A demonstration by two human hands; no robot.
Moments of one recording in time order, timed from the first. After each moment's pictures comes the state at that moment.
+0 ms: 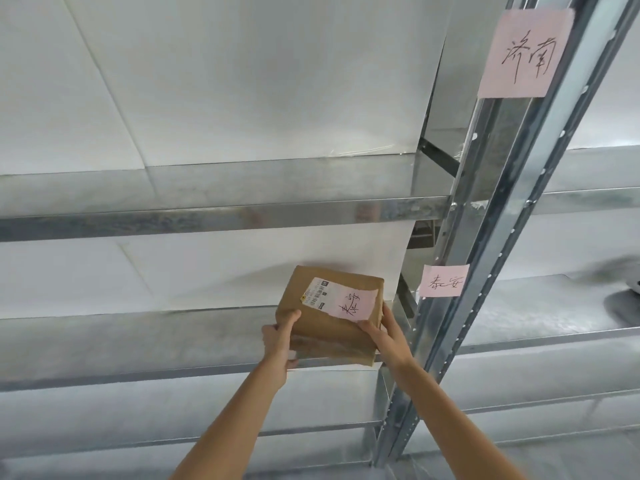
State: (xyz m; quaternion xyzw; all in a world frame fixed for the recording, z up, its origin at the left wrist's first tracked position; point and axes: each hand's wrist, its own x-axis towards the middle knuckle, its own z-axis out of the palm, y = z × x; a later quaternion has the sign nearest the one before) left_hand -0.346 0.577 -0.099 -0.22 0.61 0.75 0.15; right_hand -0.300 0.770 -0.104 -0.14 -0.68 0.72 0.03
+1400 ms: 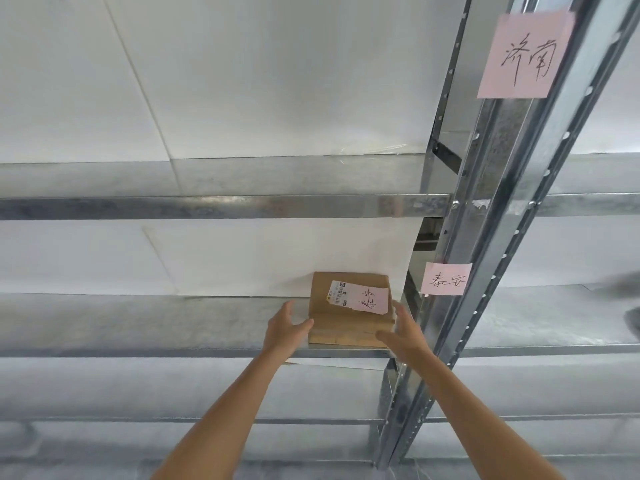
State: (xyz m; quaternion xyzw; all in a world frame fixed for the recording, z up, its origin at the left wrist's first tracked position) left_hand -0.332 0.575 -0.090 -0.07 0.86 0.50 0.07; right_hand -0.295 0.800 -0.095 -0.14 -0.87 0.48 -0.03
